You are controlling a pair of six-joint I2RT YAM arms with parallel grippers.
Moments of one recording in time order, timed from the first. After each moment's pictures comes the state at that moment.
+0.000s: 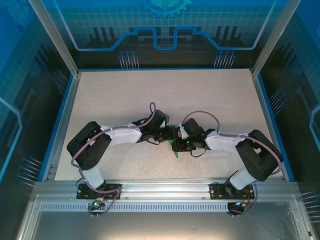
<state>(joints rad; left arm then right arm) -0.73 1.75 0.93 -0.04 0.32 -0.93 0.66 1.54 0.66 -0.19 -0.33 0.55</state>
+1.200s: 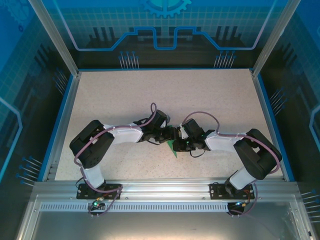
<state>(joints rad) -0.72 1.79 0.94 -0.02 0.35 -0.94 0.65 1.56 0.63 -0.12 -0.34 0.59</state>
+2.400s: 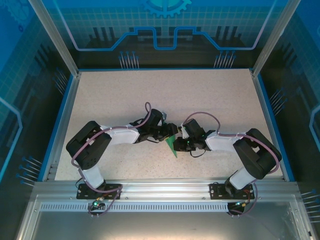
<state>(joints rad) -0.69 1.76 0.87 0.13 0.37 -1.06 0.64 1.57 0.62 -0.09 -0.36 0.63</state>
